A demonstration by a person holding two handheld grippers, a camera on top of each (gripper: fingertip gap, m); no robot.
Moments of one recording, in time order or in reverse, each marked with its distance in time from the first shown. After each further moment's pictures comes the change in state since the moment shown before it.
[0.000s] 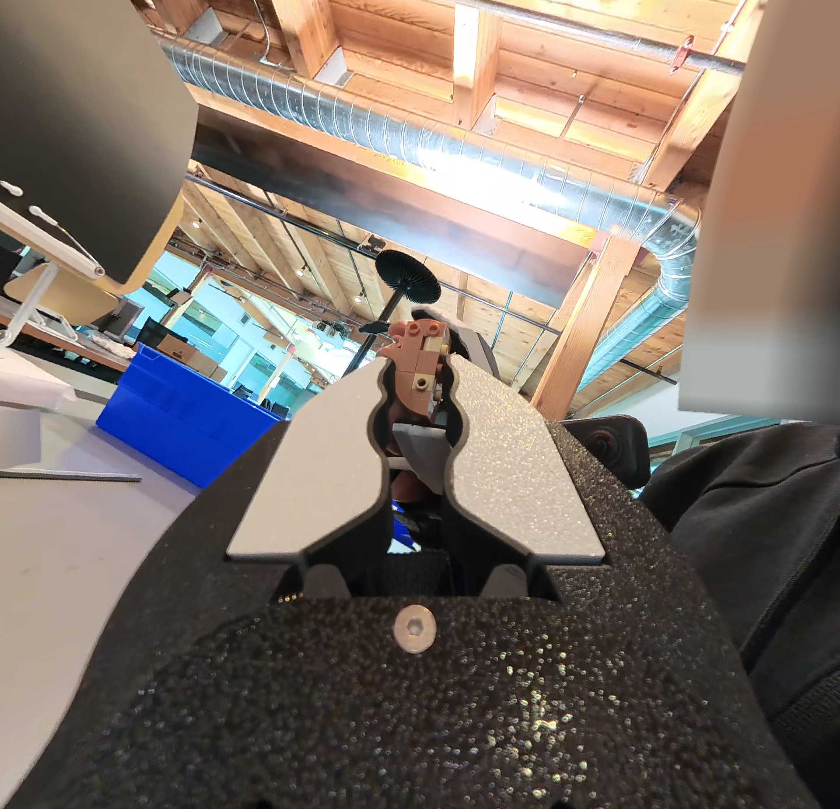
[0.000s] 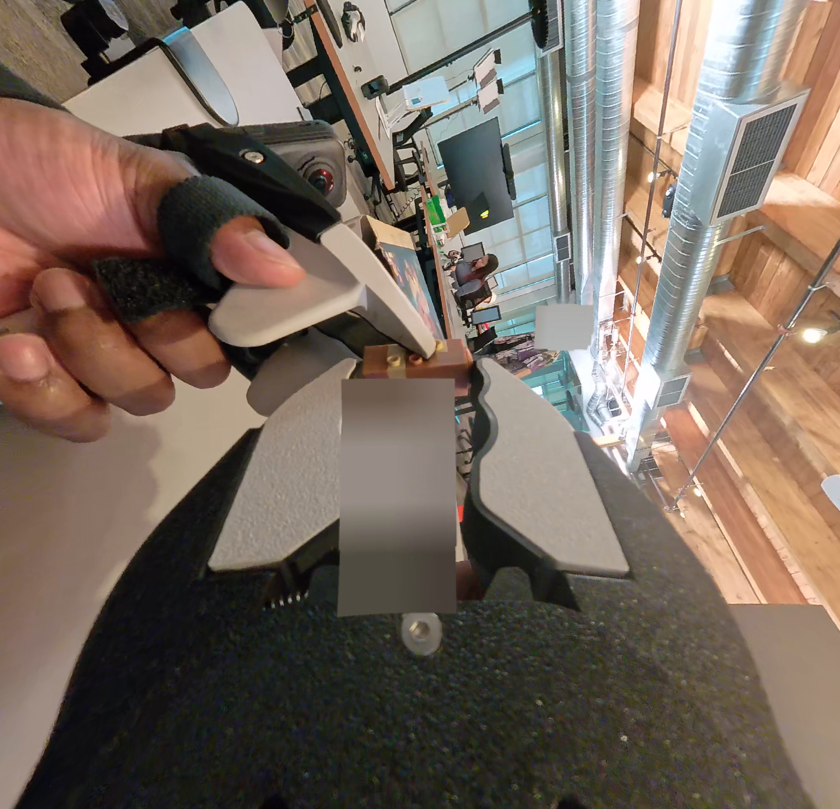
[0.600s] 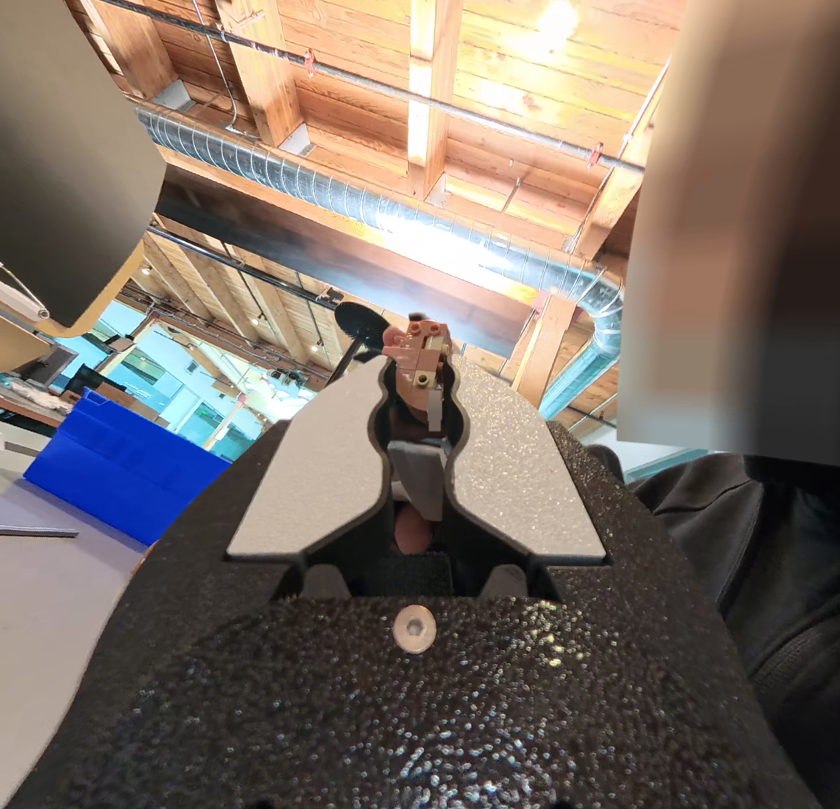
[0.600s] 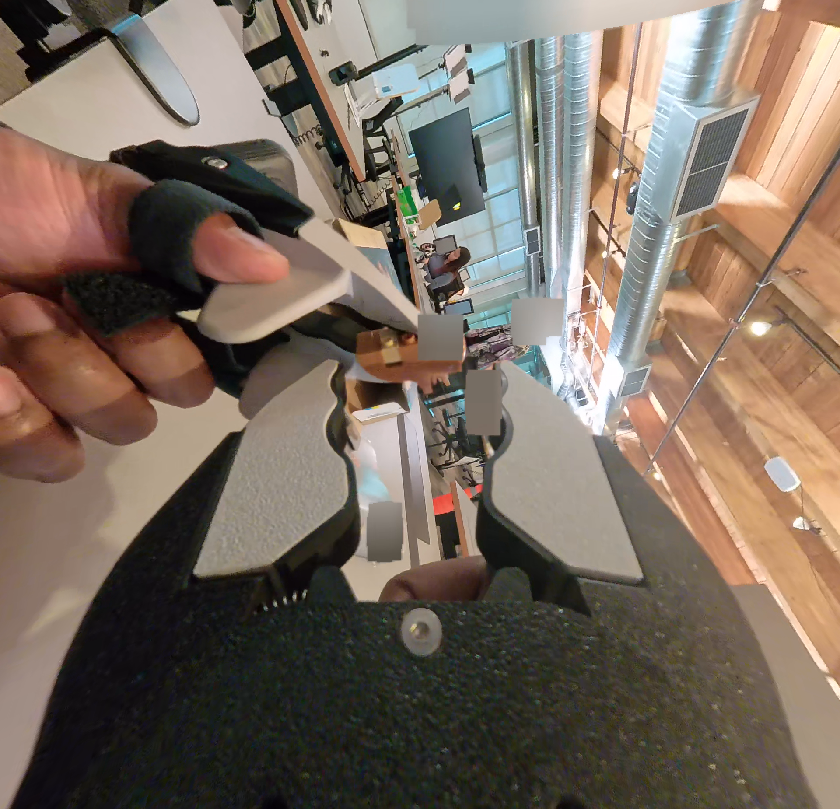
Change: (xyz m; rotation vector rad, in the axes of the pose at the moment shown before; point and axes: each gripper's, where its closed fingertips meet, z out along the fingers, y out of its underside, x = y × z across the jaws) left arm 0.010 -0.021 -0.009 0.136 0.107 -0.055; right arm 0.008 -0.012 0.010 -0.021 0.072 -0.032
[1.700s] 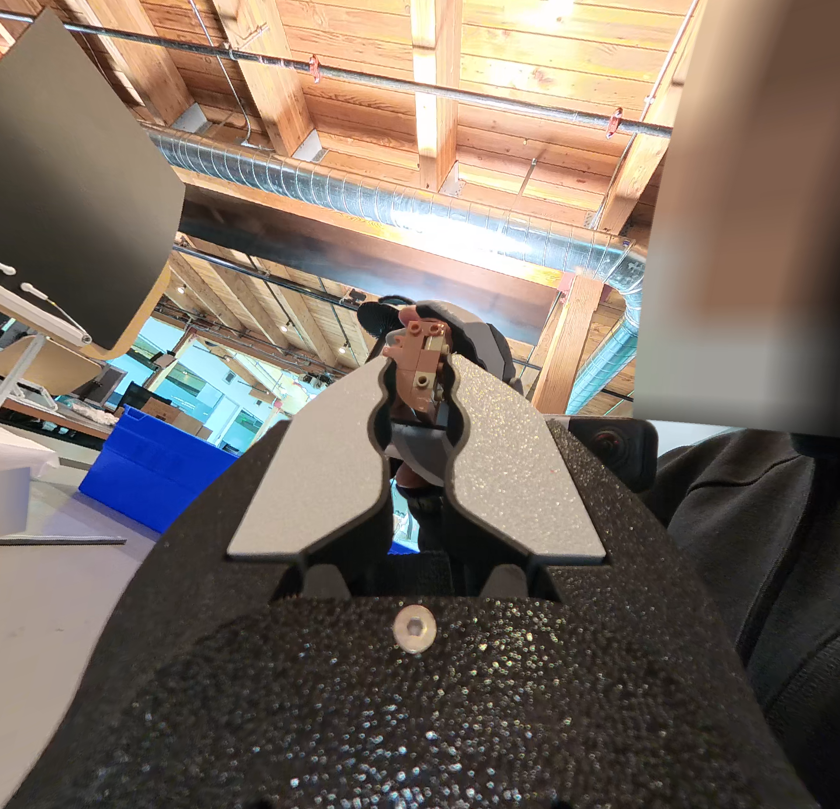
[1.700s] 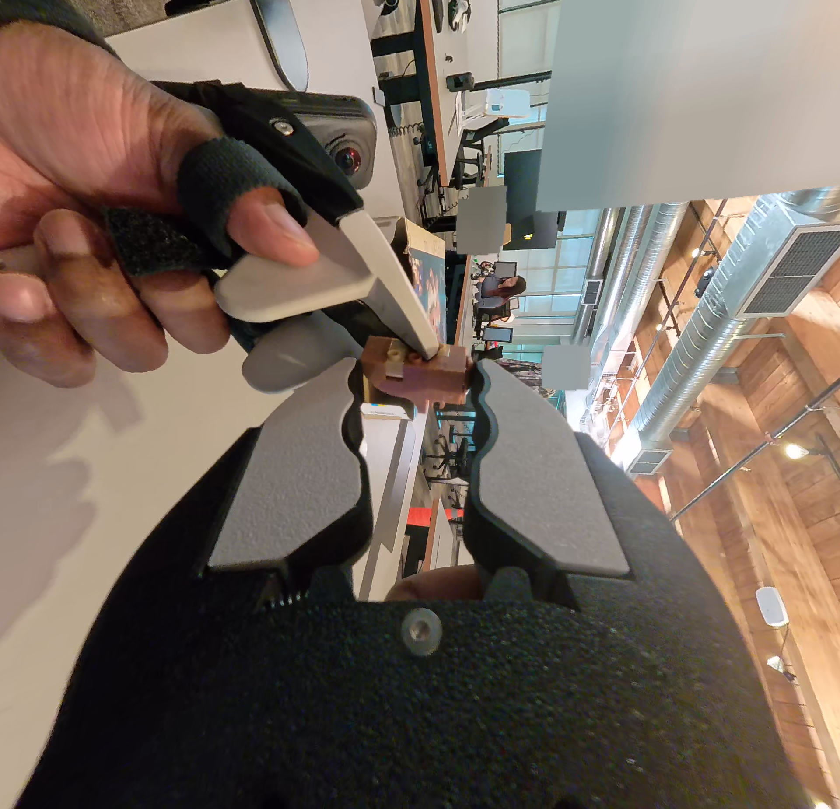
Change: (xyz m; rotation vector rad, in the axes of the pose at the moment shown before) left arm 0.003 0.001 0.000 -0.014 -0.031 0.101; right arm -0.004 -0.006 0.005 0.016 -0.221 -0.239
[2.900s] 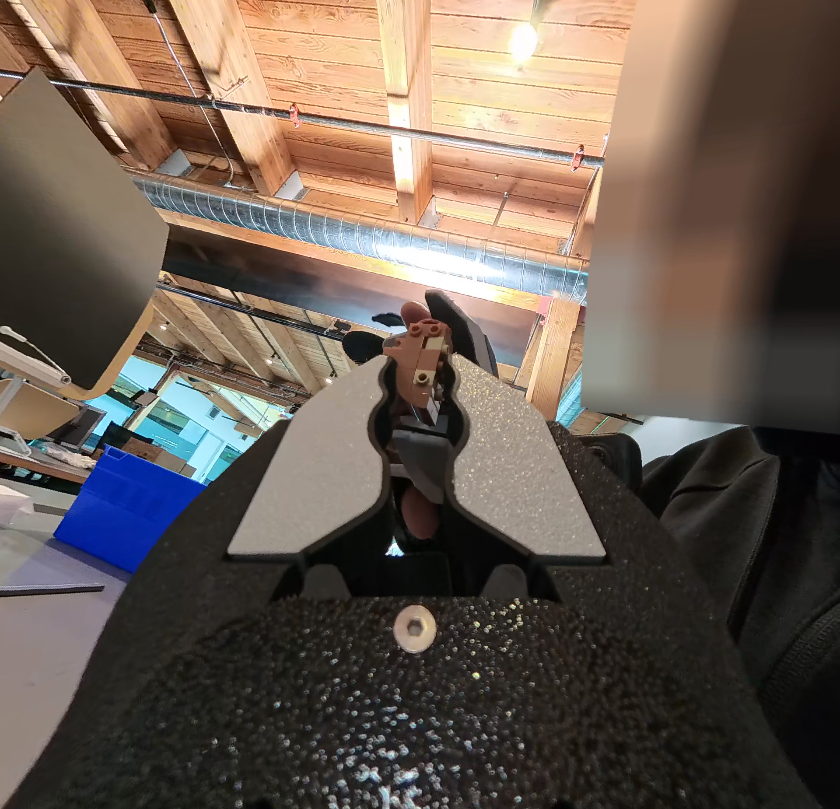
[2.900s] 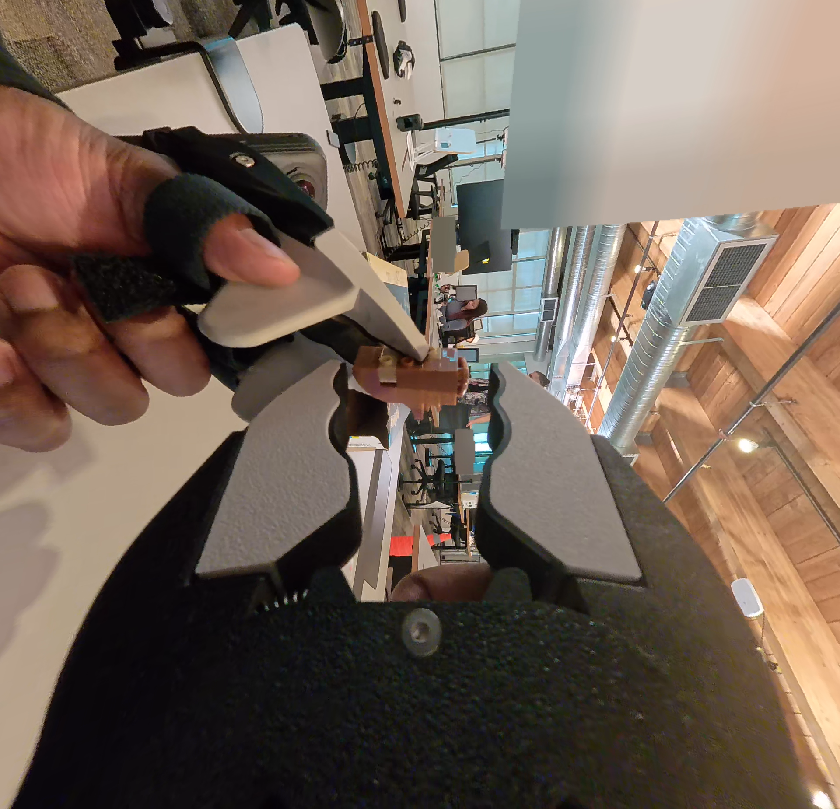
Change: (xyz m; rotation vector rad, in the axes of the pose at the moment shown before) left arm 0.009 -0.012 -0.002 0.075 0.054 0.021; right arm 0.013 -0.013 0.004 0.069 0.110 0.018
